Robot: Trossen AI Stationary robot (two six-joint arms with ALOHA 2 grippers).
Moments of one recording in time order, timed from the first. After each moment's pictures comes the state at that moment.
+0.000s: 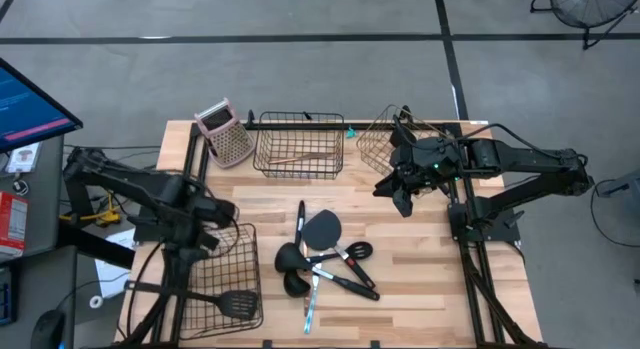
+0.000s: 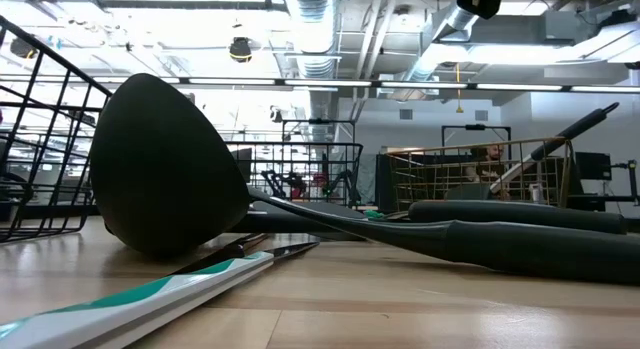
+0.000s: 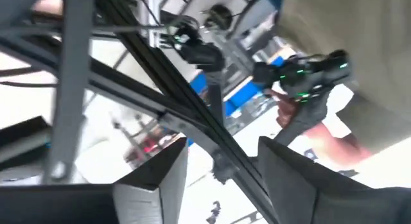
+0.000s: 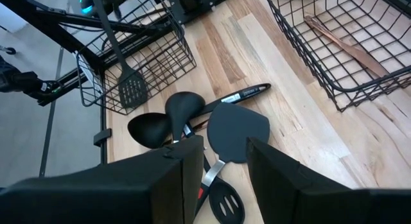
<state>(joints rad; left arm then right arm) -0.30 0.94 0.82 -1.08 1.23 -1.20 0.03 1.13 1.26 -0.79 0.00 0.49</state>
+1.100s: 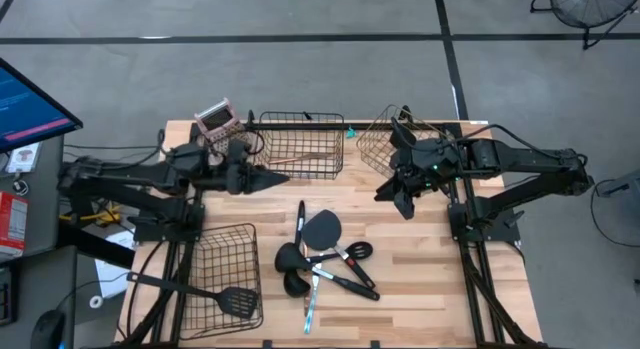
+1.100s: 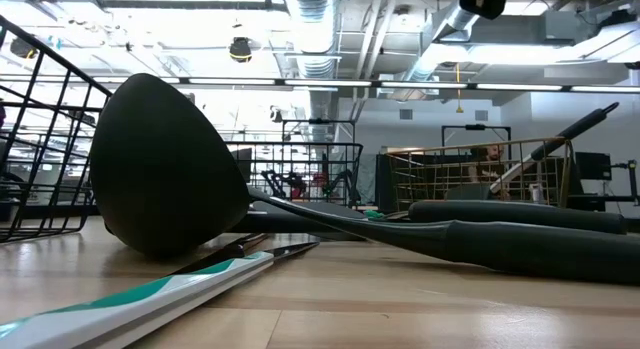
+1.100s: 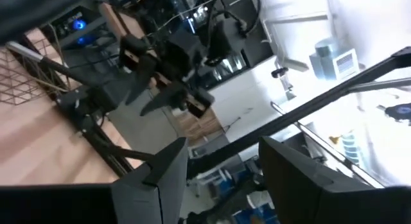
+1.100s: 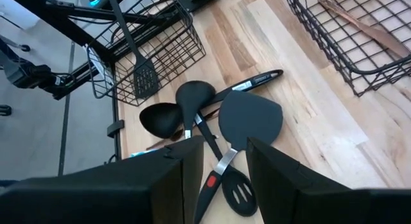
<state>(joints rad) -0.04 0.96 0.82 0.28 0.01 -1.07 0.04 1.13 1.26 -0.81 -0.06 0.53</state>
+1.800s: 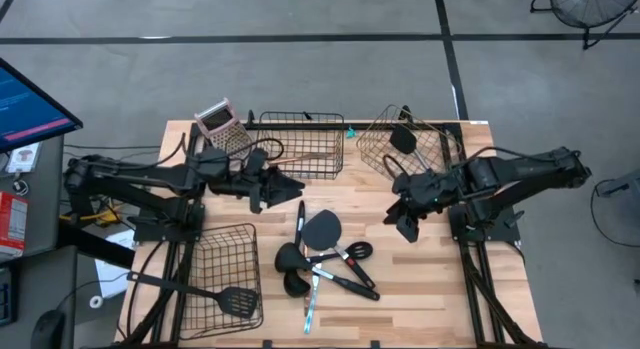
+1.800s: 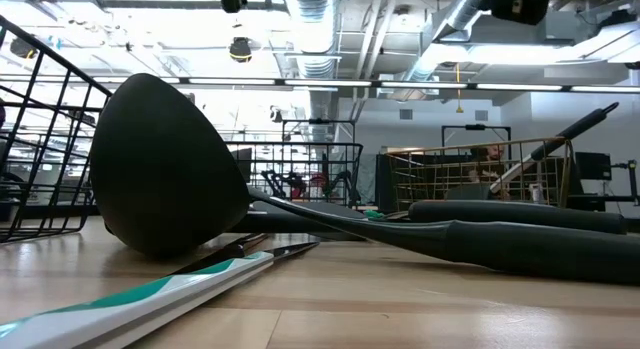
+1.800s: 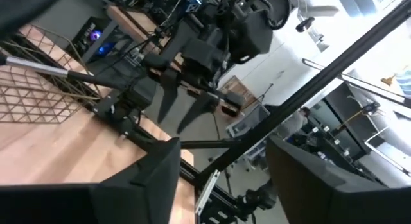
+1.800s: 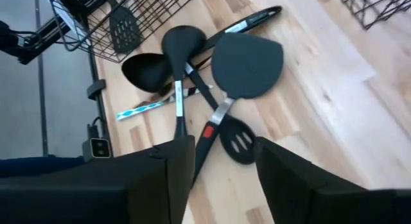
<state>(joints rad) -0.02 1.09 0.82 0.31 0.05 -0.79 0.24 1.13 1.19 -0.90 0.08 0.72</state>
